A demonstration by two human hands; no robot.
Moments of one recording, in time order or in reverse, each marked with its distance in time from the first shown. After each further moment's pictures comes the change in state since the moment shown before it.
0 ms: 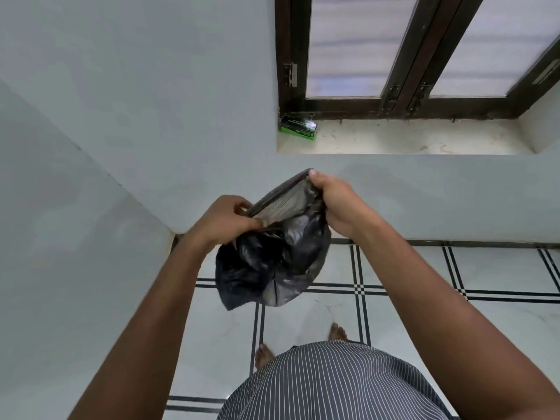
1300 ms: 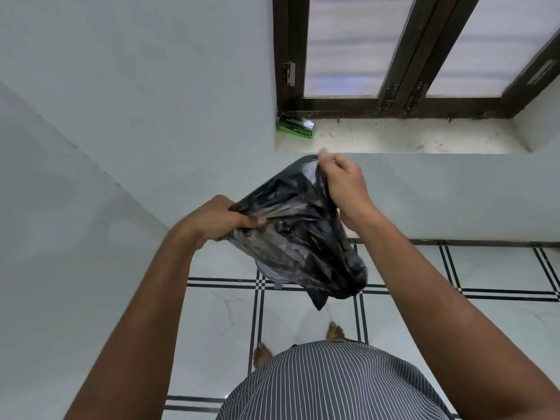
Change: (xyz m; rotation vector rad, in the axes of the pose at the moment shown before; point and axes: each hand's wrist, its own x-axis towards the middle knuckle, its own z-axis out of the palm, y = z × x) left_hand -0.014 0.008 -0.016 -0.077 -0.180 -0.083; right_hand -0.002 -0.005 -0.010 -0.203 0.250 -0.324
